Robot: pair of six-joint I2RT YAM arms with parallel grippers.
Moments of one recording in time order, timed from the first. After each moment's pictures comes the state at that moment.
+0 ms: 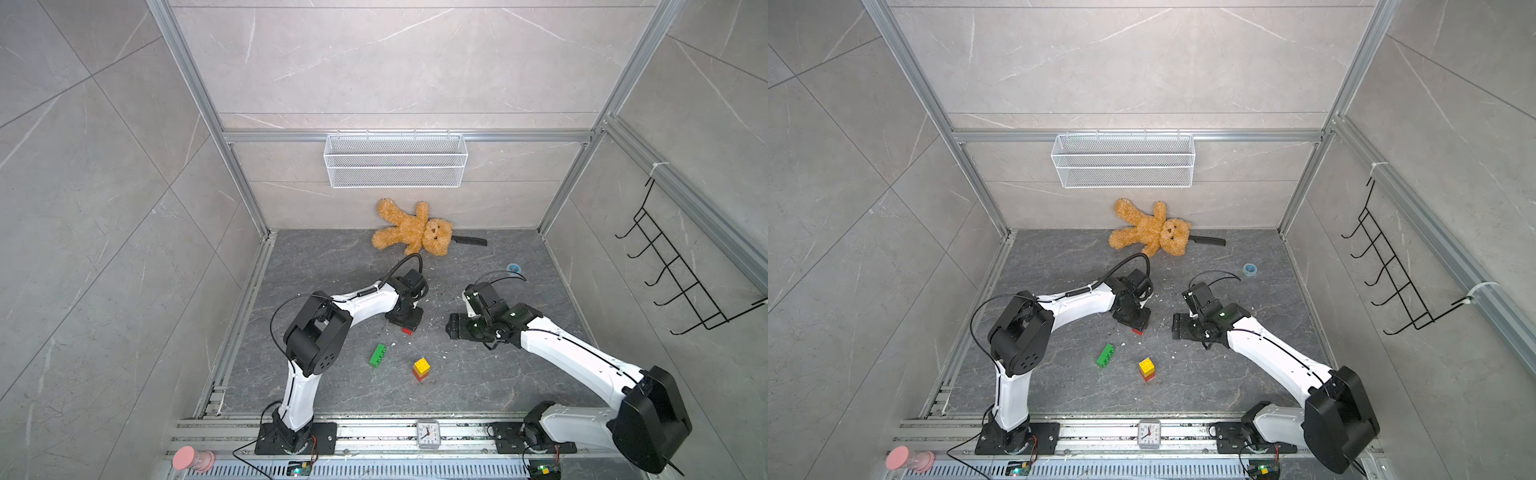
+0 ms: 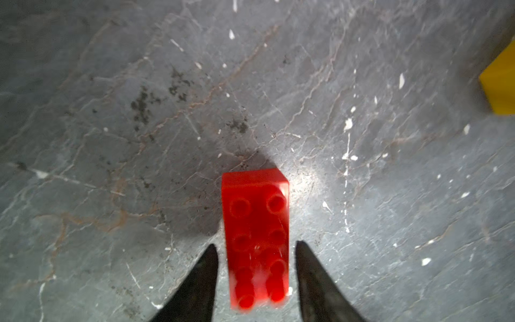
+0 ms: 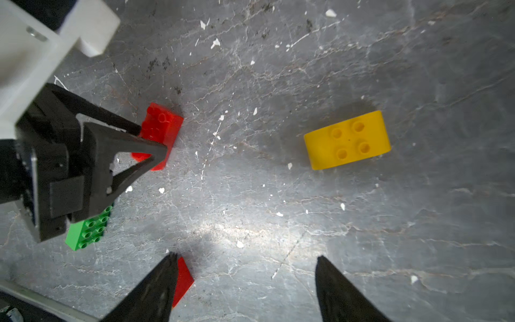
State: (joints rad) left arm -0.78 2.03 1.45 -0.73 0.10 -0.29; right arm 0.56 1.31 0.88 -0.67 -0.06 0.57
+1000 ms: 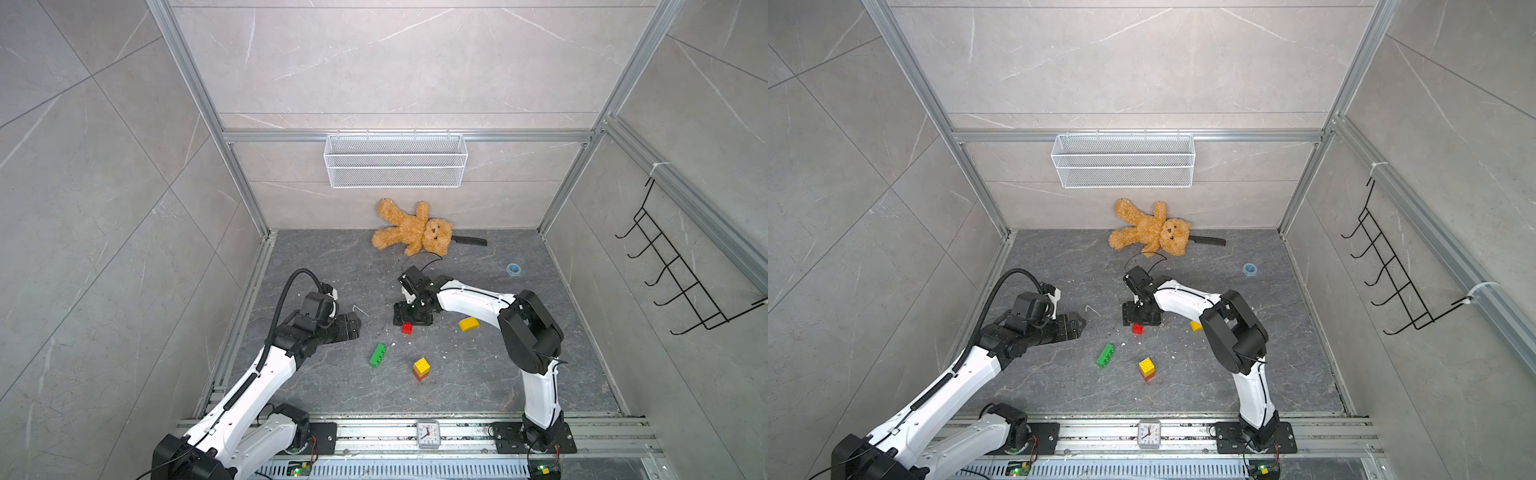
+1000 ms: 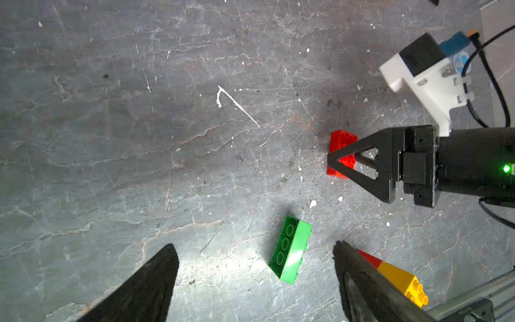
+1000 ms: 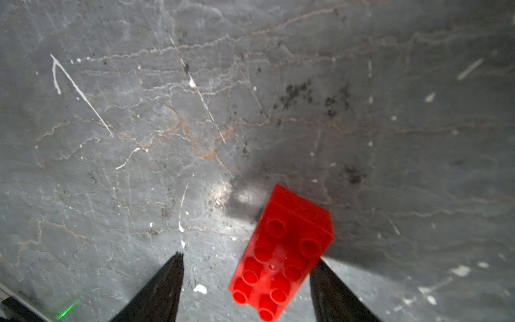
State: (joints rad) left arm -0.41 0.97 0.72 -0.64 0.11 -0.49; right arm 0.73 2.06 1.50 -0.69 -0.18 0.58
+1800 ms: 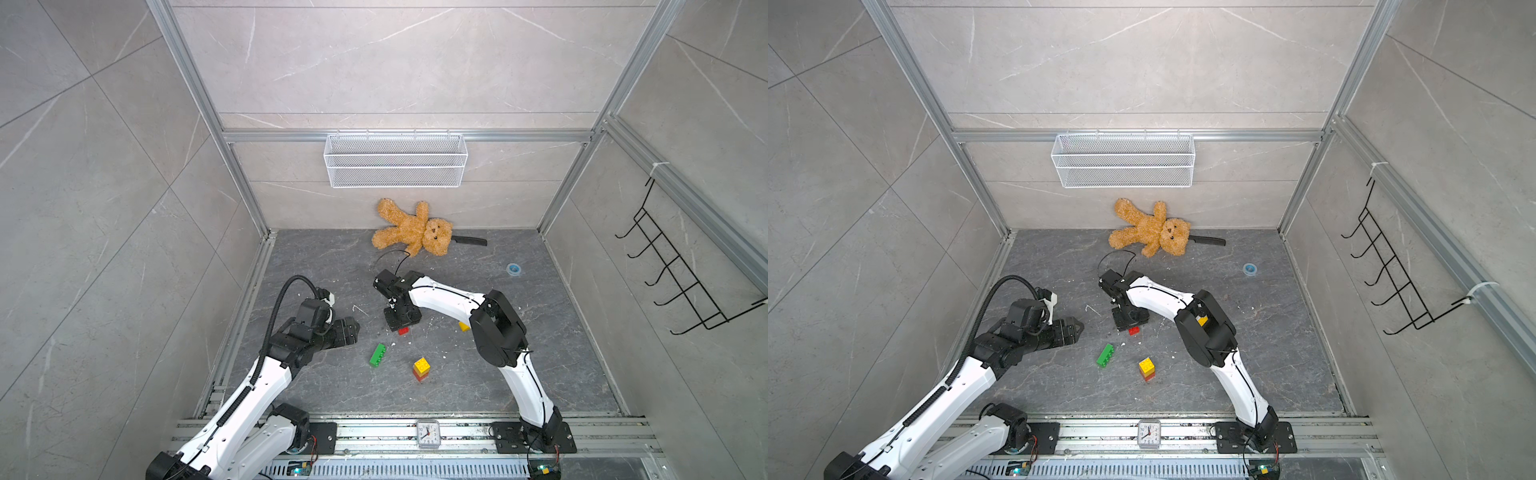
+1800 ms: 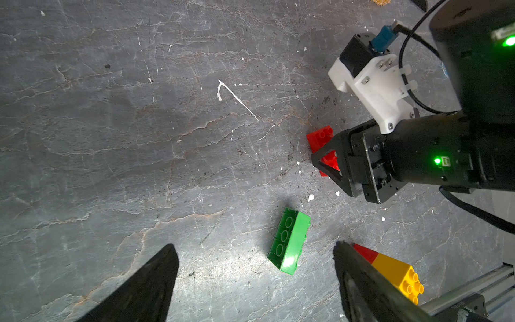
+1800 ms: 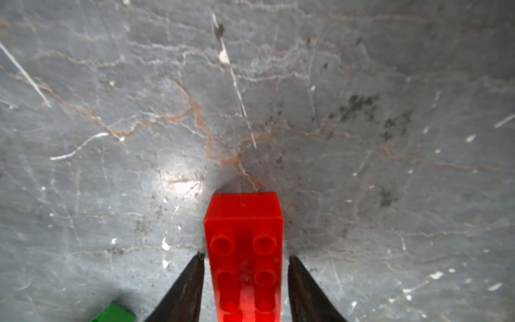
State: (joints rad) left arm -0.40 0.90 0.67 -0.63 0.12 -0.50; right arm 0.83 2.27 1.84 -1.03 0.04 0.42
